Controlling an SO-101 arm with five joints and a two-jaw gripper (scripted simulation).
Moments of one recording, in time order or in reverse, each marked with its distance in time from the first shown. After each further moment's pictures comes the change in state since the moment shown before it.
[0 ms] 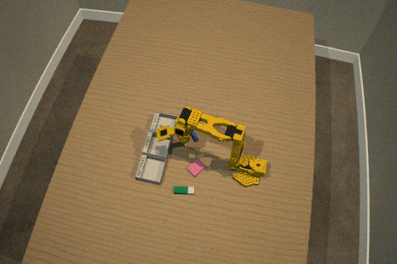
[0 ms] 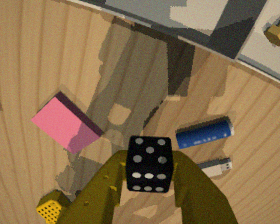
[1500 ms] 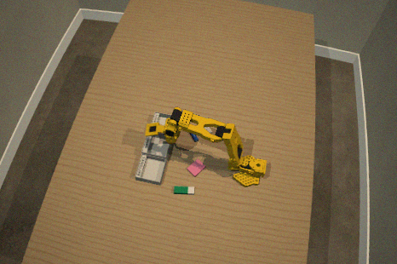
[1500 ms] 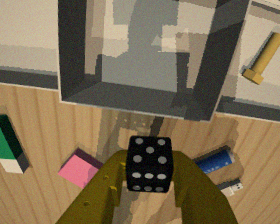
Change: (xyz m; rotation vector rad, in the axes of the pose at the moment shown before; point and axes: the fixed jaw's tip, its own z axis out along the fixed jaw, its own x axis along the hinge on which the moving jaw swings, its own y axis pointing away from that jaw) arm -0.040 -0.004 0.002 0.022 -0.077 0.196
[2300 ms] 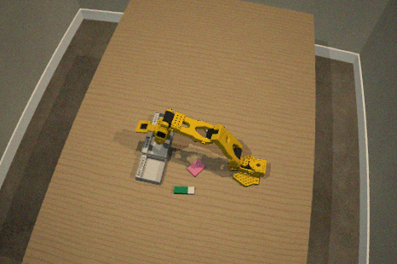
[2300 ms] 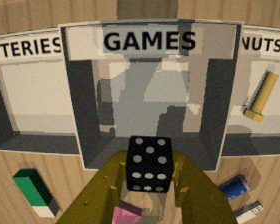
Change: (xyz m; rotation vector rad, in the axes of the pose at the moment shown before) arm -0.036 0.003 0.008 0.003 -0.079 0.166
